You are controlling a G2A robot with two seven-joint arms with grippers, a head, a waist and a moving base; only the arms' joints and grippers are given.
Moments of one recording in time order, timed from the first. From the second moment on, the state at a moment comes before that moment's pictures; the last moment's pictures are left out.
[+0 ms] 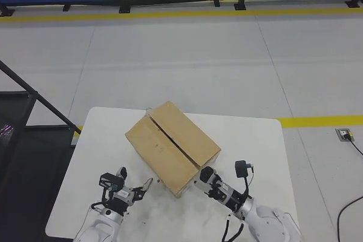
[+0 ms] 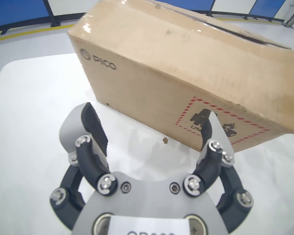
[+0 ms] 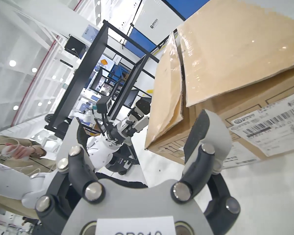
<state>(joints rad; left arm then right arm) 1.49 -1.21 -1.43 -1.67 1.25 -0.18 0.14 -1.23 -1.22 1.16 -1.60 -0.25 -0.56 0.33</state>
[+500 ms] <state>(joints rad) 1.52 -1.21 -1.52 -1.68 1.17 -0.18 0.17 -1.15 -1.23 1.09 -1.56 -0.15 -0.52 0.44</state>
